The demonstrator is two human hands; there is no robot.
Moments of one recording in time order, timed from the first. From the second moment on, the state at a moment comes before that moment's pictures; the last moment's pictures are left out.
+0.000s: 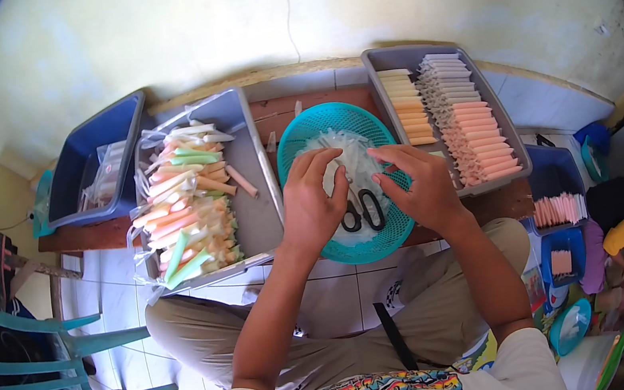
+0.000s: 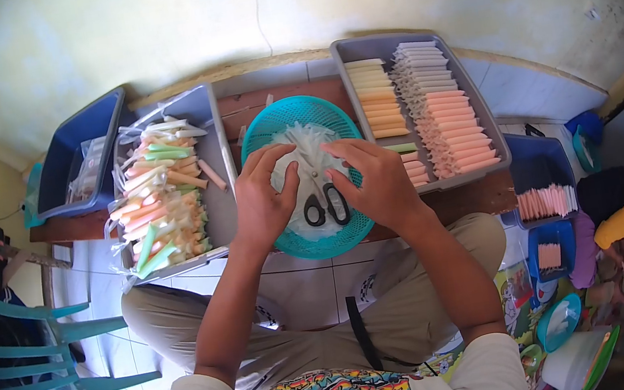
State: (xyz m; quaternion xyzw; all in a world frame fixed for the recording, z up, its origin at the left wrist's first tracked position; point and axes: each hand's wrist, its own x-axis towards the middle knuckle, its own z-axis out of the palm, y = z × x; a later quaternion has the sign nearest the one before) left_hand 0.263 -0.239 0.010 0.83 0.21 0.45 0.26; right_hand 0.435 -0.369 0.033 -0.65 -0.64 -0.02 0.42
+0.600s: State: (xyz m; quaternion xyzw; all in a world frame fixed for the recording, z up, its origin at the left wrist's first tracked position) left_hand 0.132 -0.175 0.034 0.80 0.34 0.47 0.16; right_hand 0.314 -0.250 0.041 -0.52 -0.67 0.09 0.52
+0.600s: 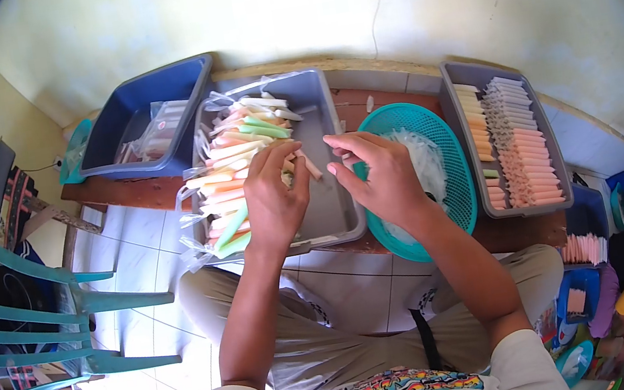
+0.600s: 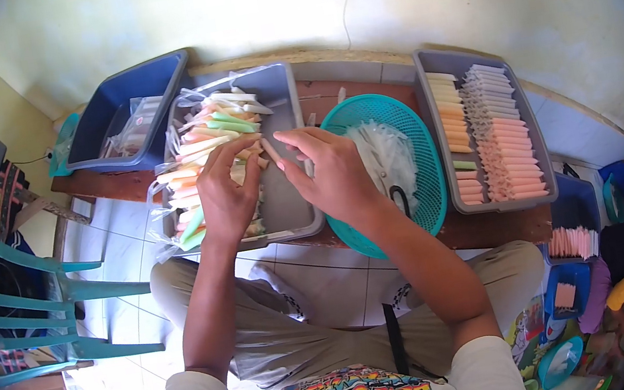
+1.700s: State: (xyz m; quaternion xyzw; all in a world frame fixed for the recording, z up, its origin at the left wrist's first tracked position) left_hand 0.085 -0.026 -0.007 0.88 0.35 0.33 0.05; right_hand 0.284 -0.077 -0.027 -0.63 -0.71 0.05 0.31
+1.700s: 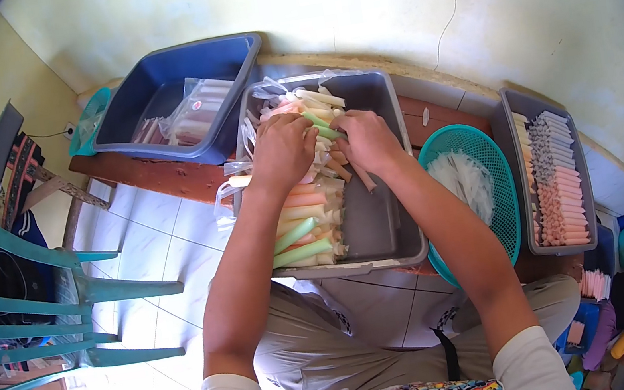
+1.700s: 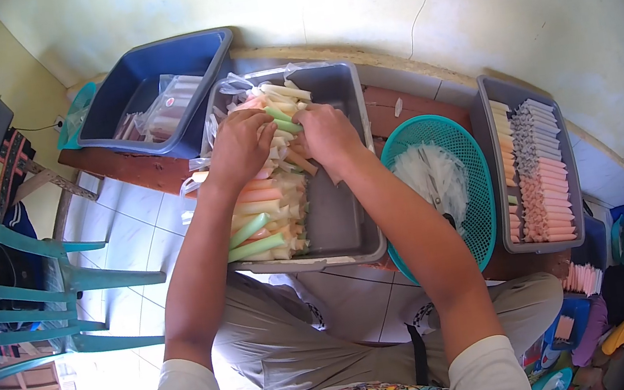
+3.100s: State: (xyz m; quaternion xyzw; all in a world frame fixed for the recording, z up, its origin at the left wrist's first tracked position) left_hand 0.189 -0.137 0.055 0.69 0.22 0.44 0.53; right_hand 0.346 -0.266 0.057 -0.57 -0.66 0.04 0.50
